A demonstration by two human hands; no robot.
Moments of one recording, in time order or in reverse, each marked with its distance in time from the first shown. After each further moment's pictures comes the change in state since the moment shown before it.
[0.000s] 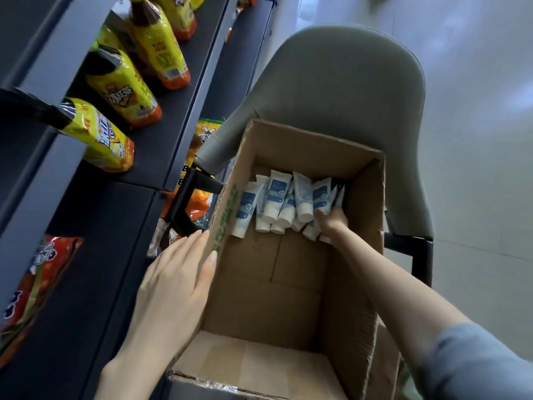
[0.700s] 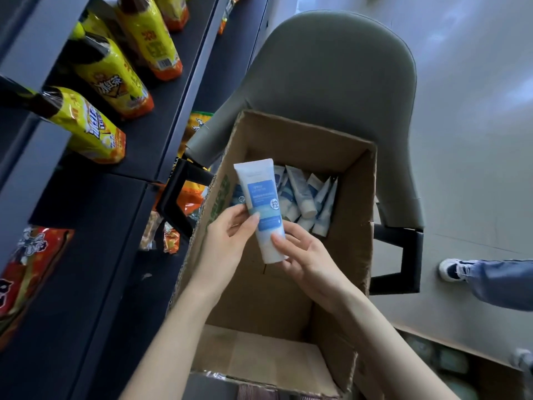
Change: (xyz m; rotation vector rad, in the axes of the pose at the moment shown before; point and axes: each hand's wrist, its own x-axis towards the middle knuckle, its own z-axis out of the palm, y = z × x) left_hand 0.037 0.056 0.037 -0.956 -0.109 -0.100; right_hand -0.164 0.007 -0.028 0.757 -0.787 -0.217
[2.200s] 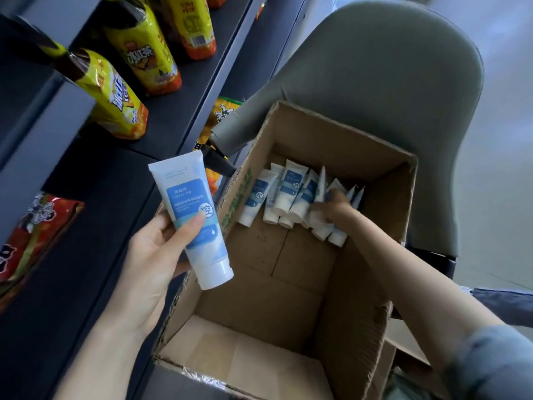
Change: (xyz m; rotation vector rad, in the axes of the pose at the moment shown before) left_hand -0.027 -0.013 -0.071 -0.387 0.265 -0.076; right_hand 0.166 -0.015 -0.092 -1.071 0.494 0.248
